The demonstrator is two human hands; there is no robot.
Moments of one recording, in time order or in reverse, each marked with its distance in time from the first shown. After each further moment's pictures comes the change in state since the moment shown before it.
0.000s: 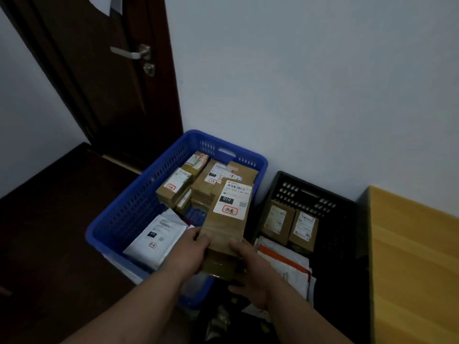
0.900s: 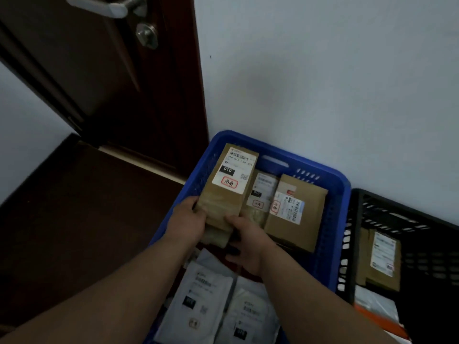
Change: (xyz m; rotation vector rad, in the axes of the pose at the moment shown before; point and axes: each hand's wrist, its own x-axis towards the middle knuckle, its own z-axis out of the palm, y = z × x) left_hand 0.332 0.088 -0.150 0.283 0.083 0.037; right_hand 0.299 -0.171 0.155 0.133 0.052 0.124
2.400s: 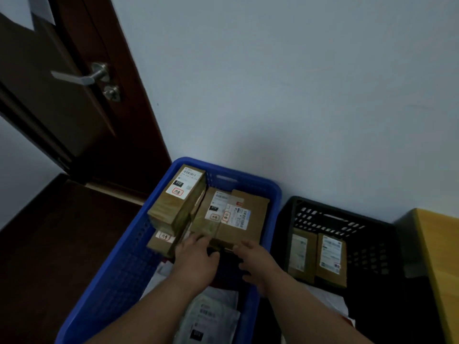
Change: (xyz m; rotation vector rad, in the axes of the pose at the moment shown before) left_hand -0.145 0.044 0.113 0.515 -0.103 0.218; right_hand -0.140 0.008 -0.139 -0.211 0.125 -0.144
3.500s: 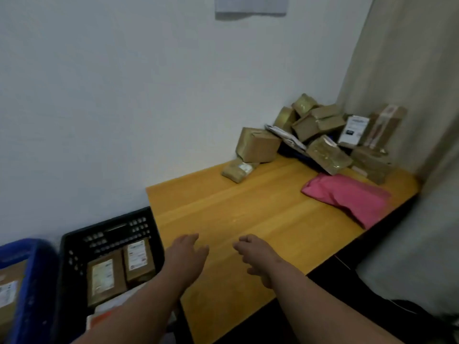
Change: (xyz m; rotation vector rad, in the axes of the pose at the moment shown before) left_hand -0.324 0.341 0.312 0.240 -0.230 0.648; right_hand -0.345 0.294 -0.424 0.294 0.671 -0.110
